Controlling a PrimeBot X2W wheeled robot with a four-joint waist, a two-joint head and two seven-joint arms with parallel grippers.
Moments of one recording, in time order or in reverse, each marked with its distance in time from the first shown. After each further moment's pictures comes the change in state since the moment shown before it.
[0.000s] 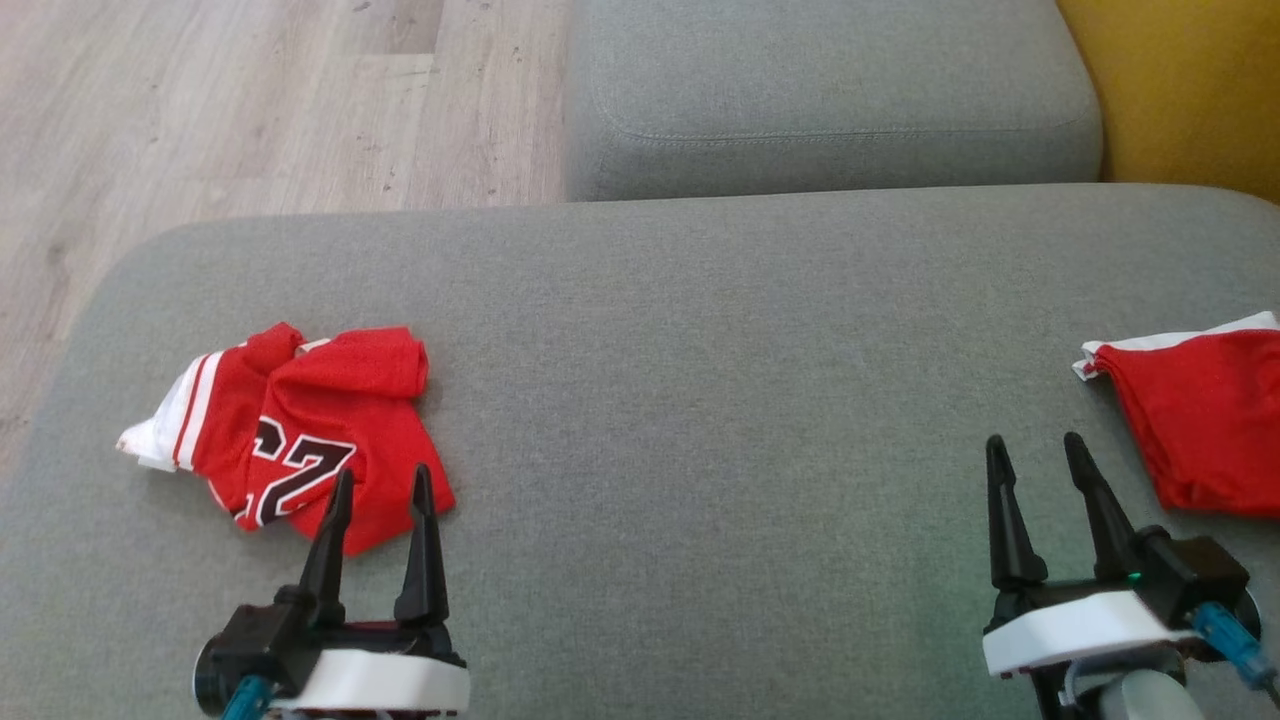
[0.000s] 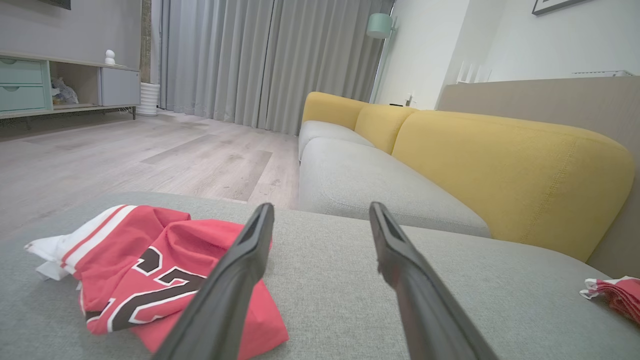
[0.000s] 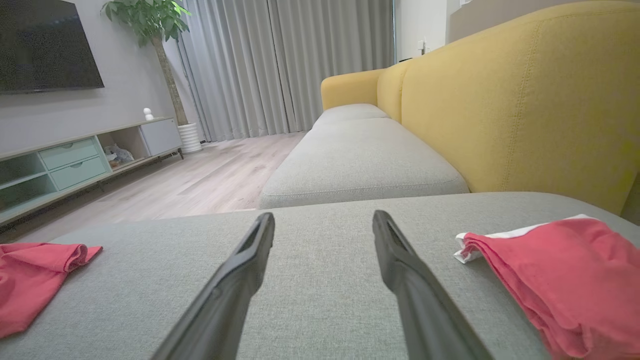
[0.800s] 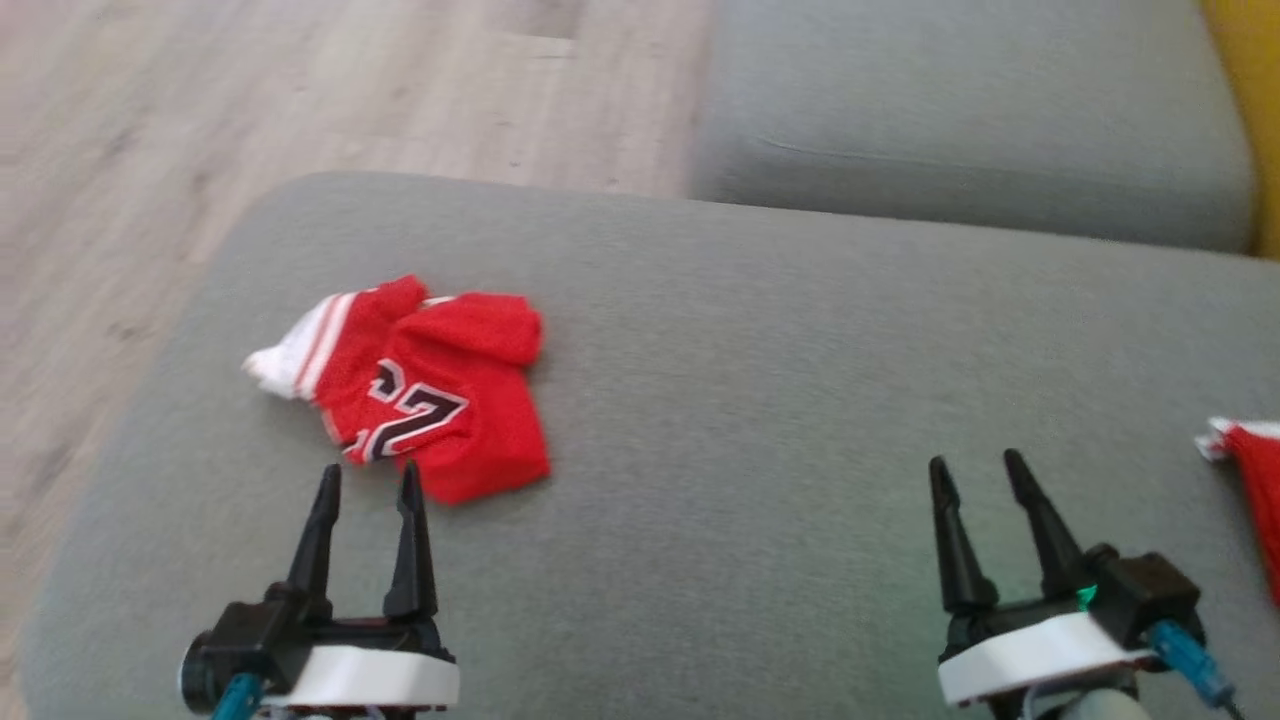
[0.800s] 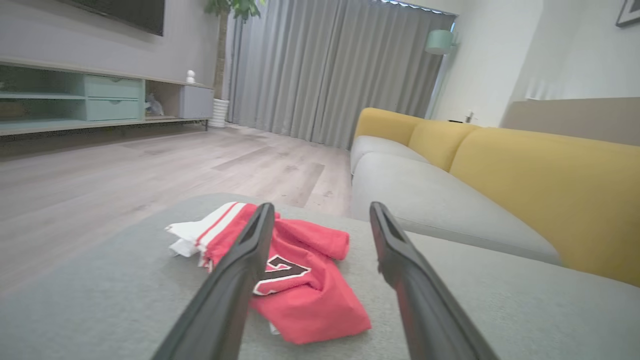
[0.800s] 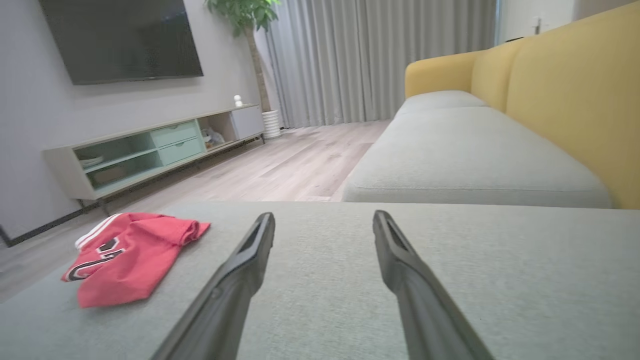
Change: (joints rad) left arm -0.005 0.000 0.018 0.004 0.022 0.000 0.000; right arm 0.029 0.000 0.095 -0.031 0.041 0.000 0.000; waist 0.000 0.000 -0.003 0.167
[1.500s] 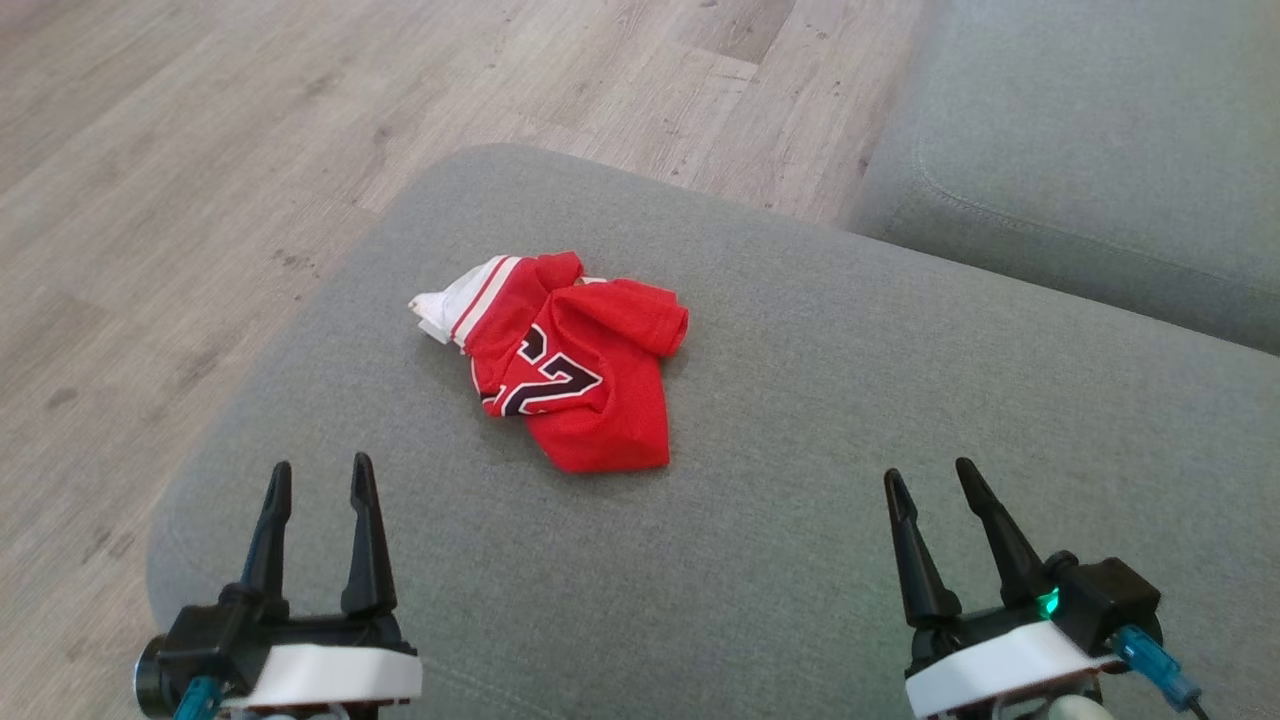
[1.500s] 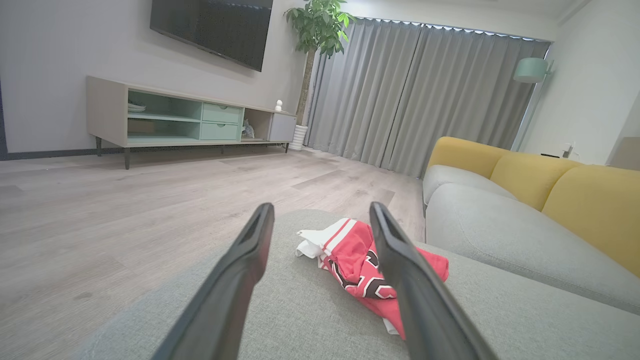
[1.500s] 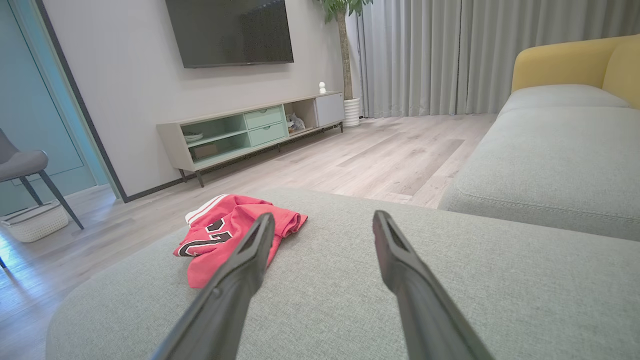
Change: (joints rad) left arm 0.005 0.000 0.089 -0.014 0.028 -0.017 0.000; right arm 0.010 0.000 0.088 -0.005 0.030 0.000 0.000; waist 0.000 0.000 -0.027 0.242
